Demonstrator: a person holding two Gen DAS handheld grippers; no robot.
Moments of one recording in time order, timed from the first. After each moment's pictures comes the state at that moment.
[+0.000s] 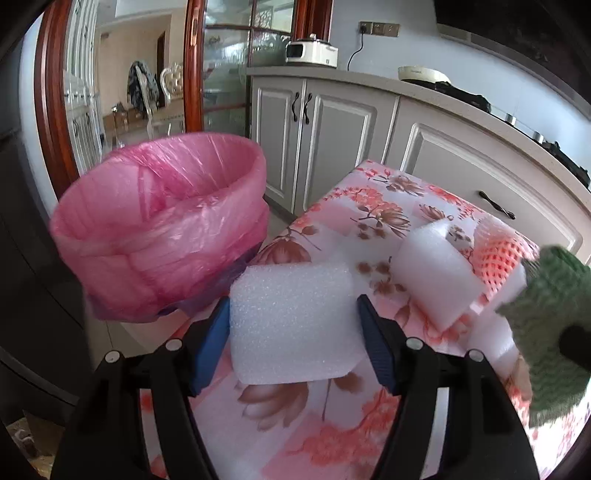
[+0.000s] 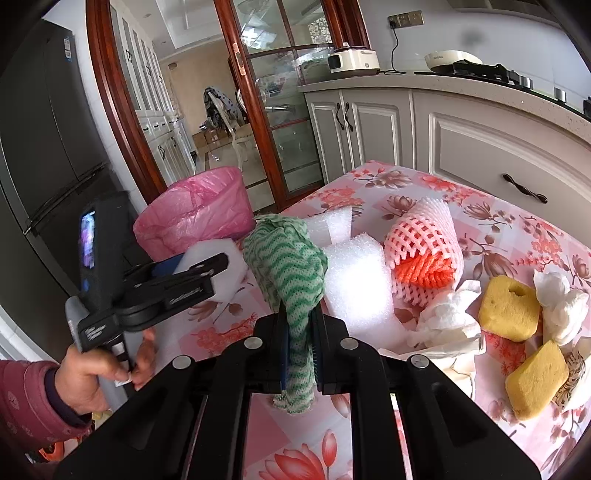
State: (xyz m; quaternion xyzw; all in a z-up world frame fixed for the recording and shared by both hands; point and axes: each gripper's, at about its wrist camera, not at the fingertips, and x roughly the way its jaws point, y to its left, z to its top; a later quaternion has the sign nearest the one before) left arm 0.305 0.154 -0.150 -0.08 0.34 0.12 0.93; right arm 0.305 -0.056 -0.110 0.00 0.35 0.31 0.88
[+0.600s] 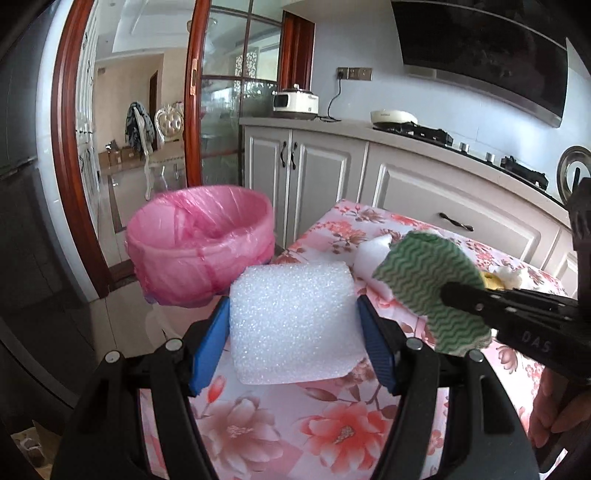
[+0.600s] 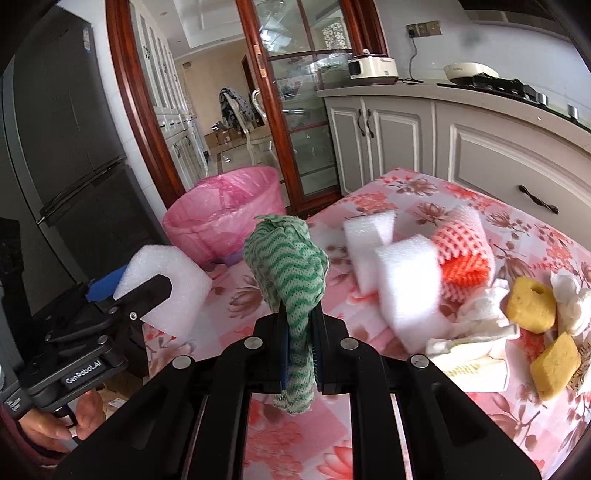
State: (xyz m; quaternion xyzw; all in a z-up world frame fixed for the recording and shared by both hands) left arm 0.181 0.138 -0.087 -0.06 0.27 0.10 0.96; right arm 0.269 -0.019 -0.096 -0.01 0.34 0.34 0.88
